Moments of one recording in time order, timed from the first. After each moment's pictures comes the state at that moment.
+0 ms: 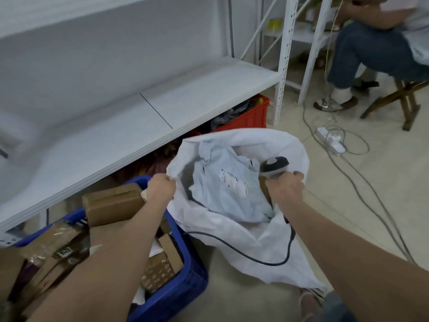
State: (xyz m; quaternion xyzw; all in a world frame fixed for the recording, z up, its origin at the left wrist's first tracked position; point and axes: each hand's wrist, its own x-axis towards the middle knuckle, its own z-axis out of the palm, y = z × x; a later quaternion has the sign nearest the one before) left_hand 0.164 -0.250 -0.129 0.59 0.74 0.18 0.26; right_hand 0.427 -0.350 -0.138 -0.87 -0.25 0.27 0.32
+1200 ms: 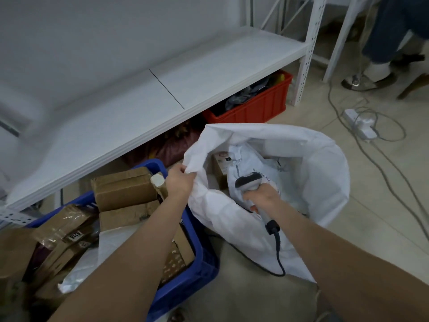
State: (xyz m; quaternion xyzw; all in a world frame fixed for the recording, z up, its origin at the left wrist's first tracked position) left_hand 0.168 -0.240 -0.180 0.54 0.73 0.25 0.33; right_hand 0.359 -0.313 -0.212 -0.79 -0.27 0.49 0.24
